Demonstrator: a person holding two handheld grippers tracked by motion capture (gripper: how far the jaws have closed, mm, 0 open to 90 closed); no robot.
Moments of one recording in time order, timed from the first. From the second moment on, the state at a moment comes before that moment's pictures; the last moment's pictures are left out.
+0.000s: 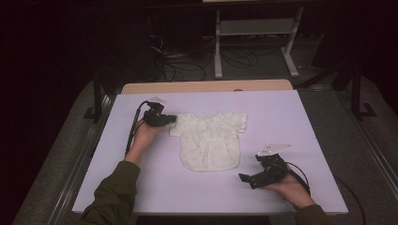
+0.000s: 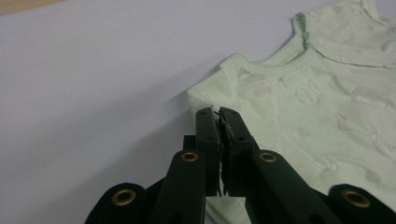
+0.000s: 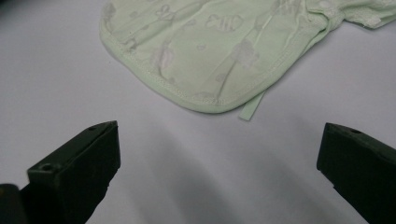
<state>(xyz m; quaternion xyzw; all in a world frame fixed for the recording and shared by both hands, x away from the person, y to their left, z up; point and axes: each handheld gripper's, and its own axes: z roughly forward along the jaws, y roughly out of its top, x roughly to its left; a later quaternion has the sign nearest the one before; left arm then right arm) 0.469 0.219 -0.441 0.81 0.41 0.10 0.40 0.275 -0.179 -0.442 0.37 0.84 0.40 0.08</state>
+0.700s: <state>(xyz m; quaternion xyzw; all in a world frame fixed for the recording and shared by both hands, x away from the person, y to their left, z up) 0.464 0.201 -0.443 0.83 0.39 0.08 0.40 0.275 -0.180 -0.442 0.37 0.84 0.40 0.08</state>
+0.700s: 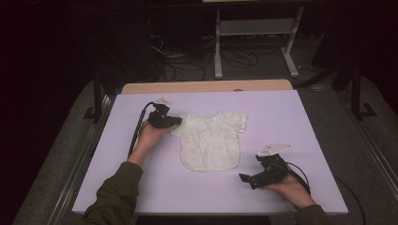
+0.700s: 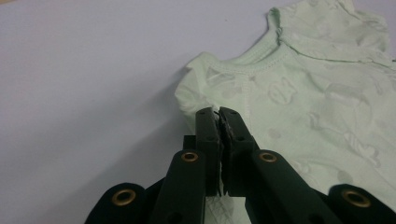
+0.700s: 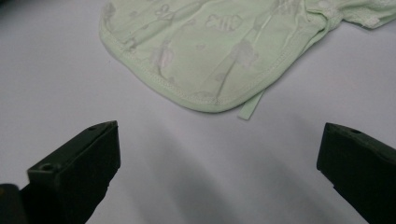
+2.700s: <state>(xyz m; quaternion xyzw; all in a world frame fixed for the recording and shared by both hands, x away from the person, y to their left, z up) 0.457 0.165 -0.432 0.83 0.36 0.08 0.42 0.274 -0.177 -0.442 0.37 0.84 0.39 0.08</state>
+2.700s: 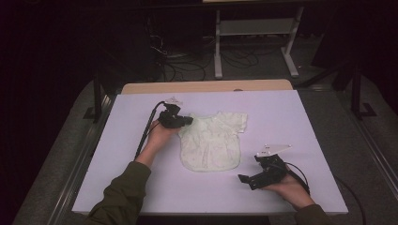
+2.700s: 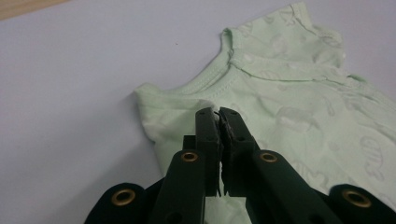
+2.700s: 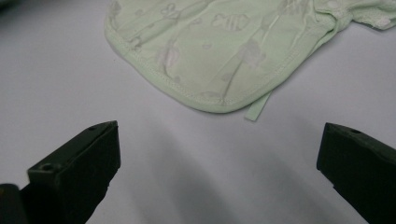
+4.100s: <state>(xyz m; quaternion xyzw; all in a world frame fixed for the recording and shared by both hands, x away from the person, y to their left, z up) 0.453 0.136 -0.433 0.84 0.35 0.06 0.42 0.273 -0.176 -0.441 0.36 0.84 0.40 0.07</state>
